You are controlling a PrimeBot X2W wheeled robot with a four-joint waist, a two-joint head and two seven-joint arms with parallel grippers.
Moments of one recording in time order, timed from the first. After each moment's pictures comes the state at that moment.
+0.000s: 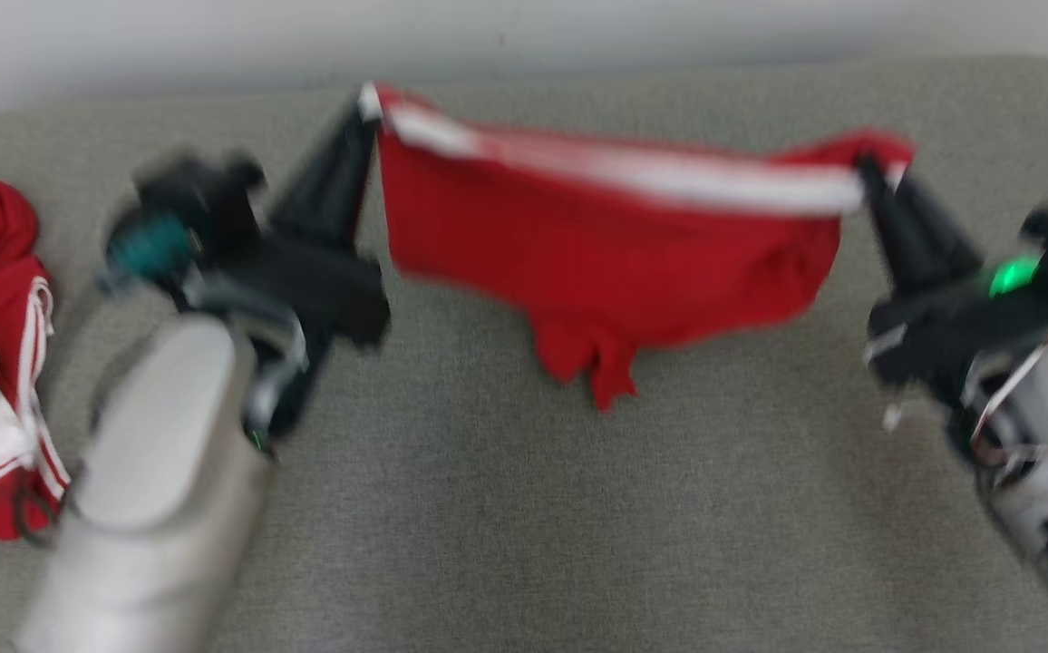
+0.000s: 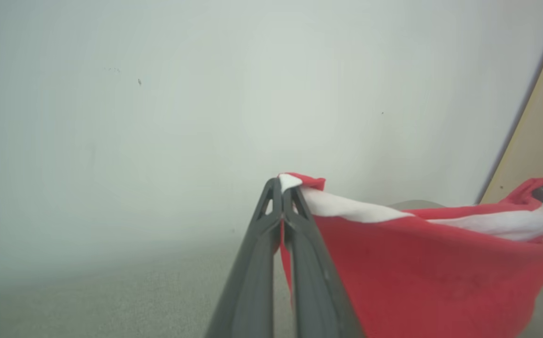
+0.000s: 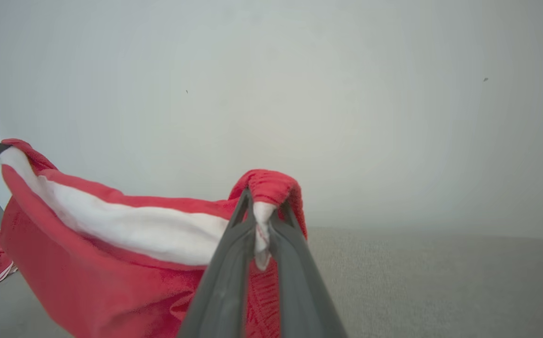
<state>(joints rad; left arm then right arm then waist) -0.77 0.14 -0.33 0.40 -0.40 -0.12 -0.17 -0.63 -0.48 0.45 0.33 0.70 0.13 -0.23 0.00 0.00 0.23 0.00</state>
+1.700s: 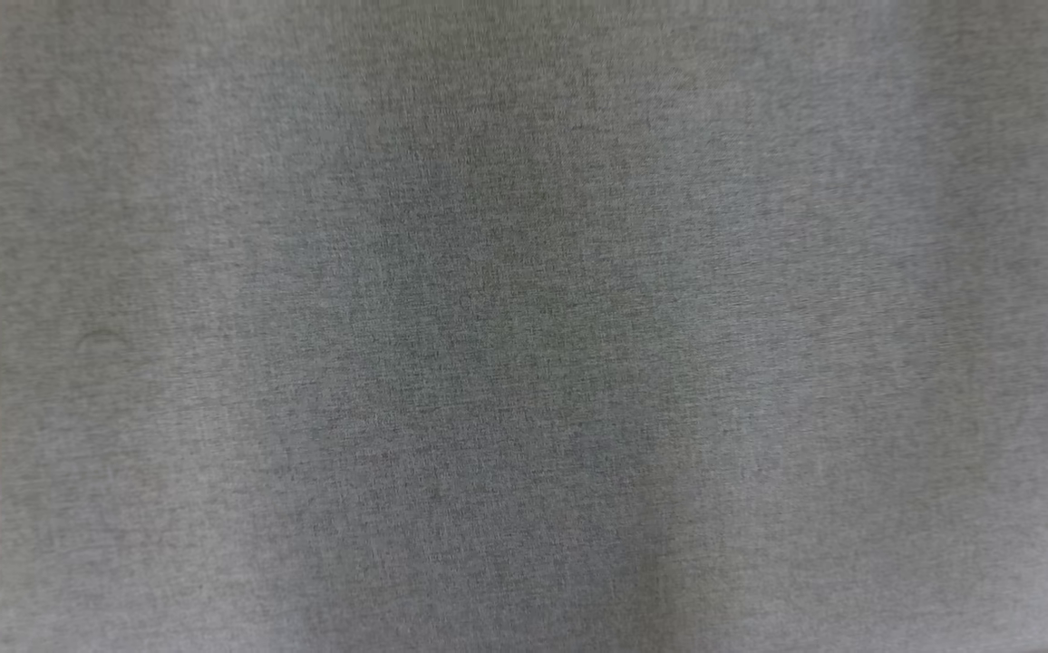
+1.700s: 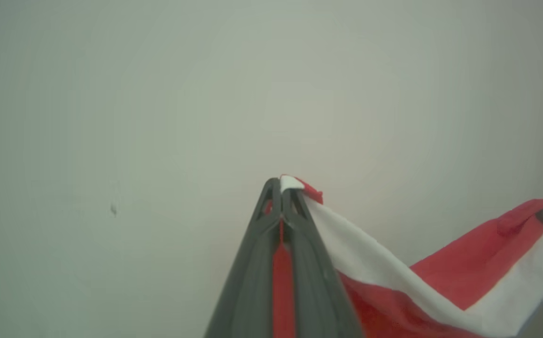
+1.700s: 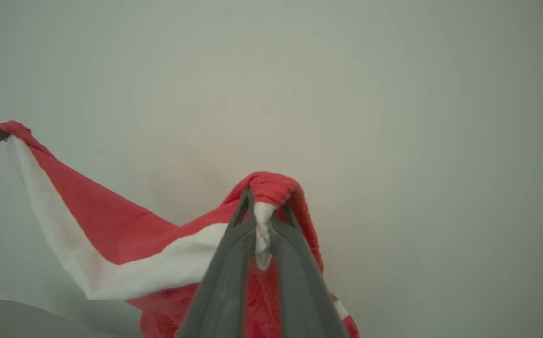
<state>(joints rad) -1.89 0.12 -0.39 1.00 -0.44 -0.13 -0.26 -1.77 -0.44 0.80 0.78 1.01 0.13 -0.22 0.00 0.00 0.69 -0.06</state>
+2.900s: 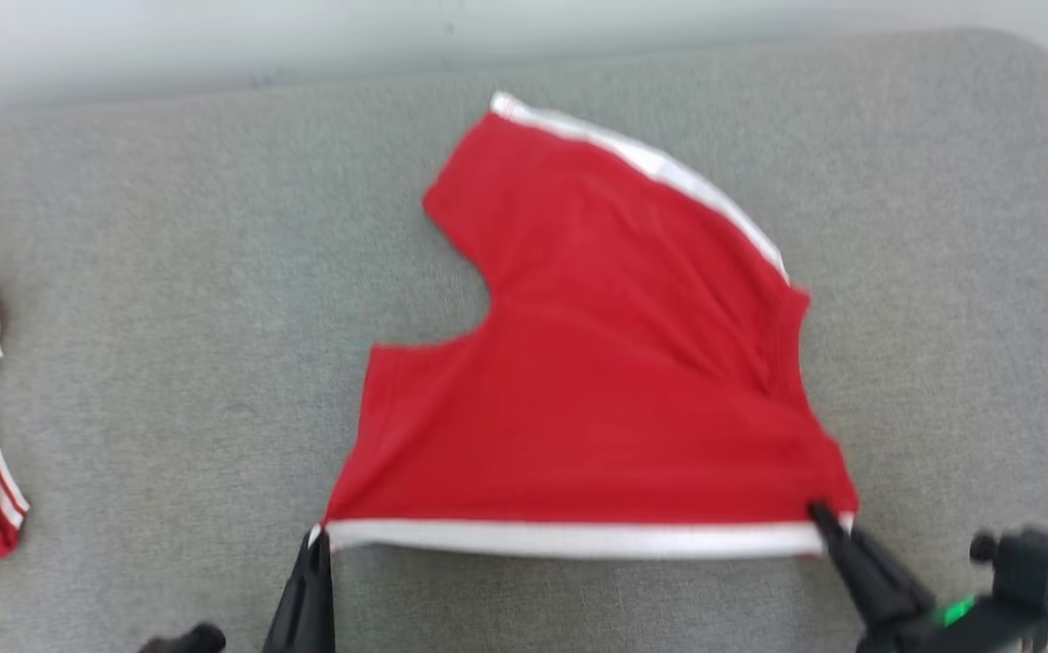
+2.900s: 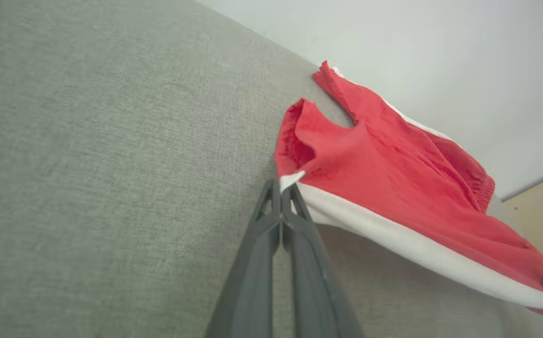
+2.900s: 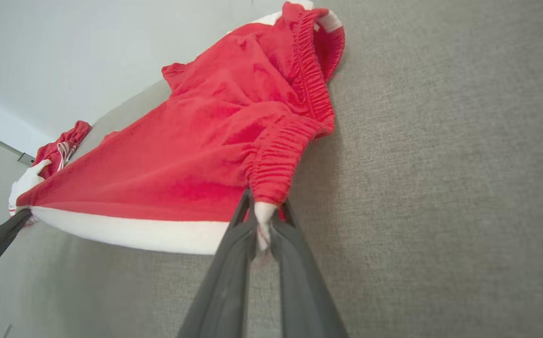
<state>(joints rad) 0.06 0.12 -0.26 0.01 -0.59 0.11 -0.26 -0.12 -0.60 0.59 0.14 1.02 0.13 -0.24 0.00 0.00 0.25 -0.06</state>
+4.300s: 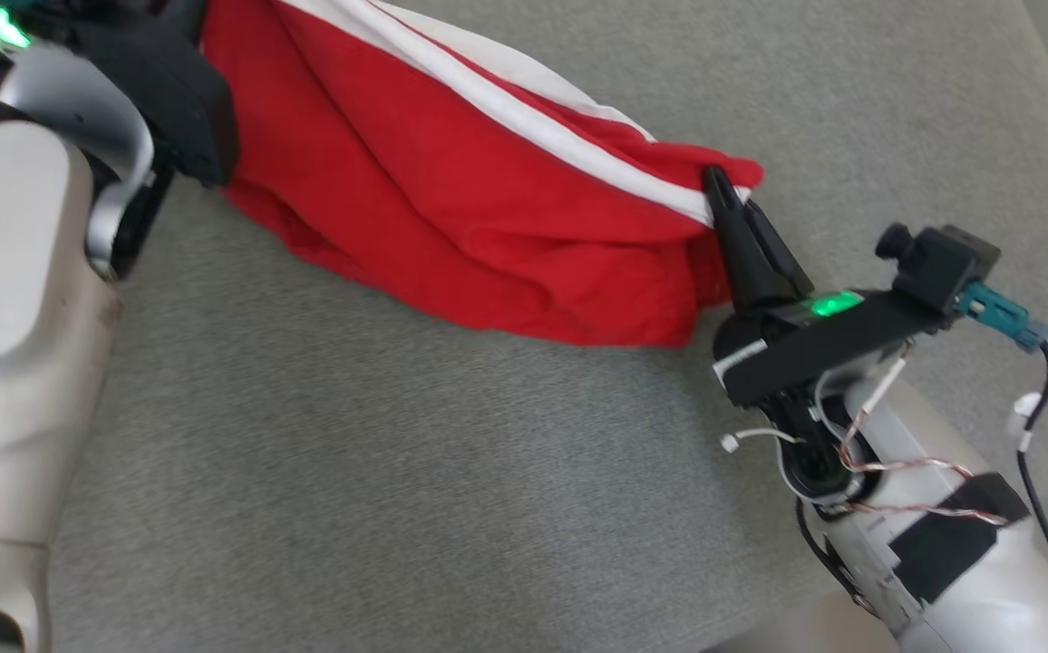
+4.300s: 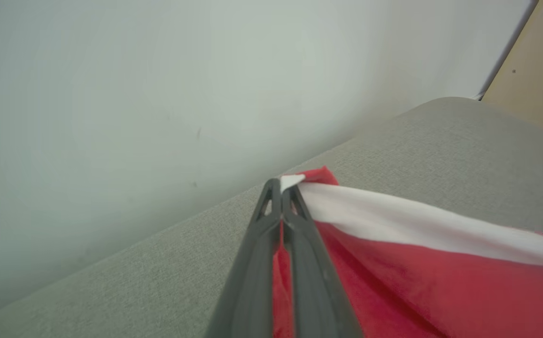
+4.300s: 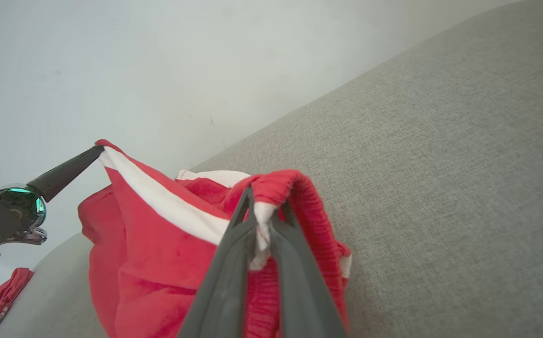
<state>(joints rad) -1.14 0.31 -0.40 0.62 -0.35 -0.12 0.05 -0.69 -0.25 0.53 0.38 0.97 0.13 -0.25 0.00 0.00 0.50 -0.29</state>
